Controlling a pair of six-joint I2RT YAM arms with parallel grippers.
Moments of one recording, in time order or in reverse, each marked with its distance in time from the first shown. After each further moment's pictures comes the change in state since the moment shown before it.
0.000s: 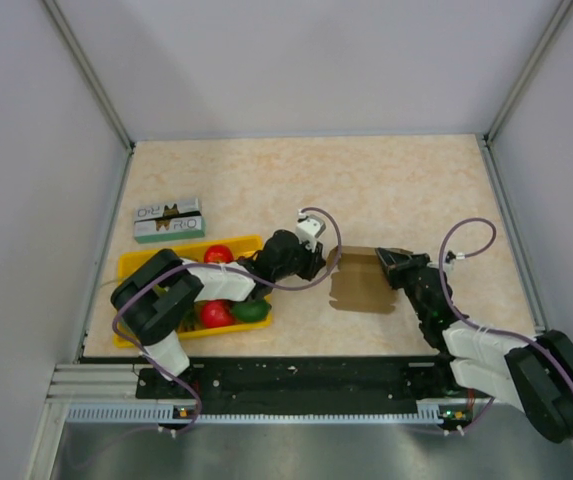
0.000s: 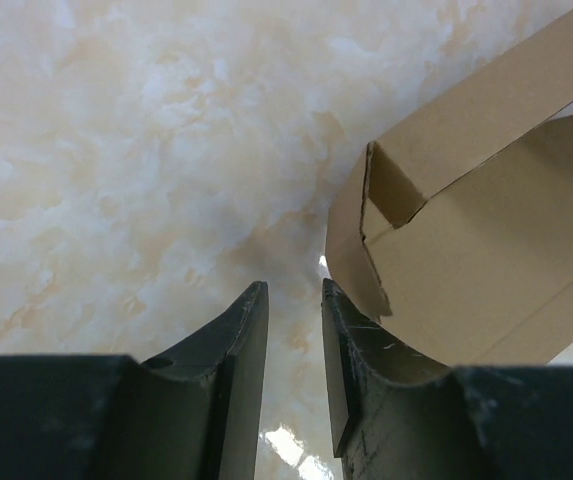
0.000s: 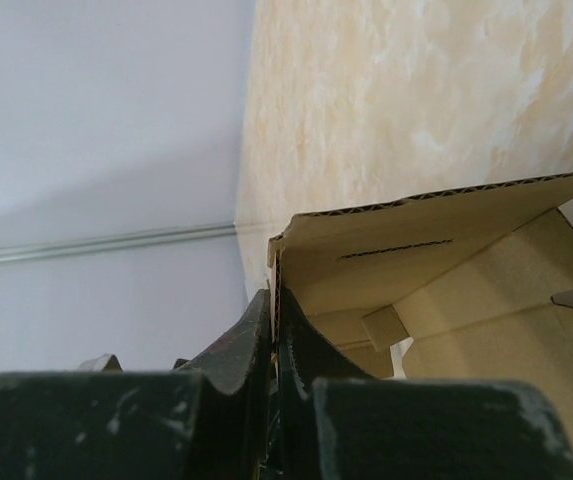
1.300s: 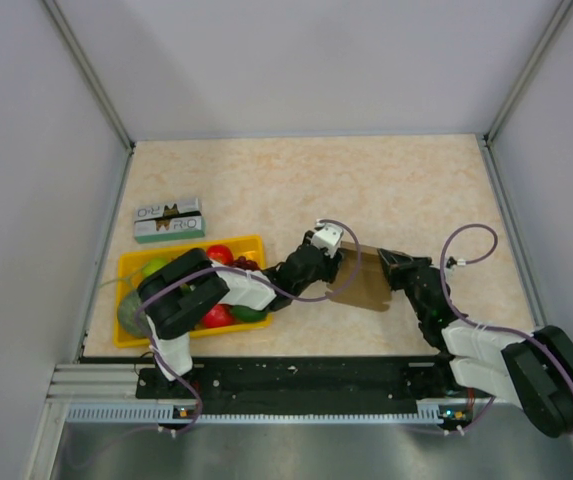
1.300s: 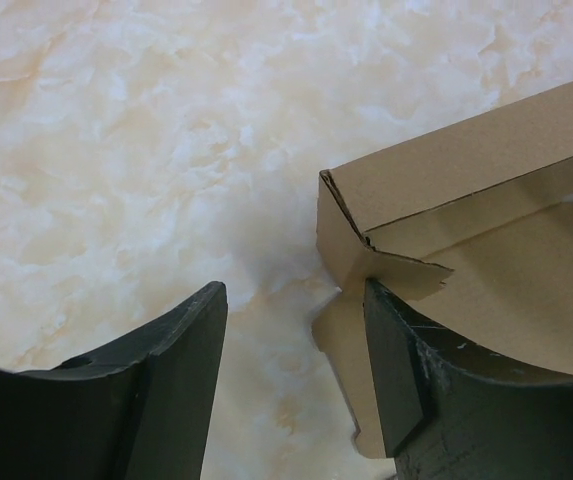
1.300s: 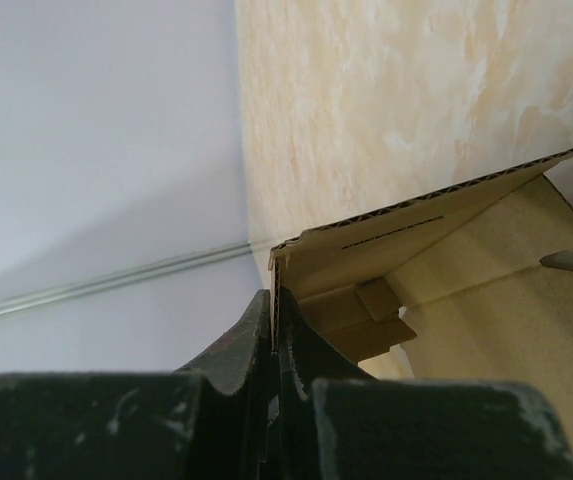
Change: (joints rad) left arm -0.150 0.128 0.062 0.160 -0.341 0.059; right arm -0.007 0.033 0.000 -0.023 0.016 0.142
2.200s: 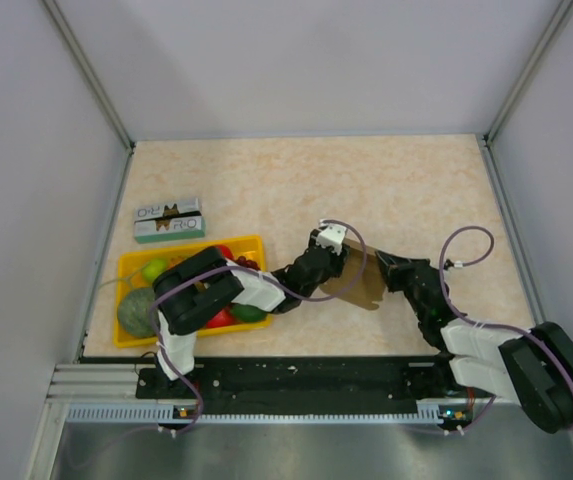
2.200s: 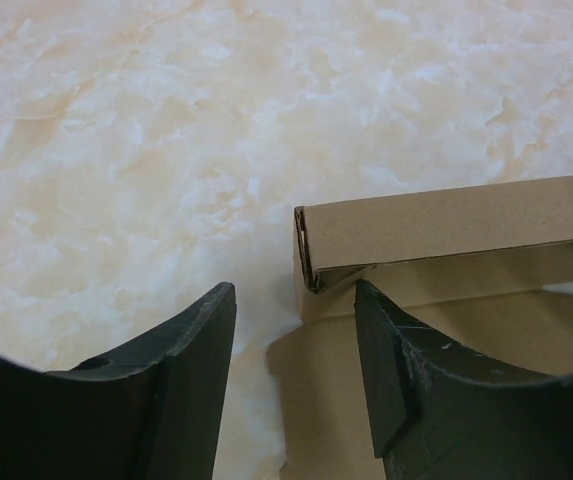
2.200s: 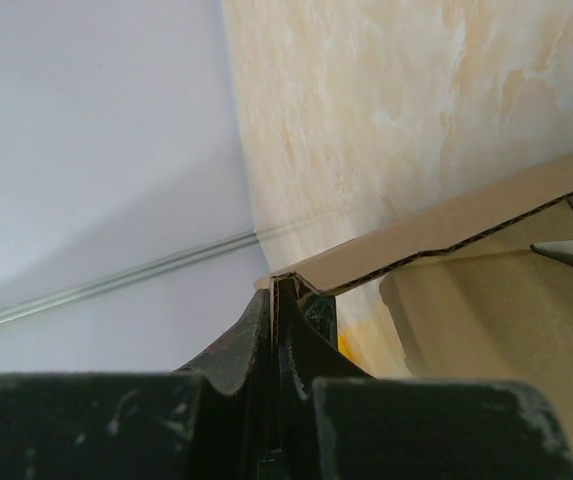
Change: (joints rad) left arm -0.023 0.080 0.050 0.118 -0.111 -0.005; right arm -0.003 0.024 0.000 -0.005 -0.034 0.064
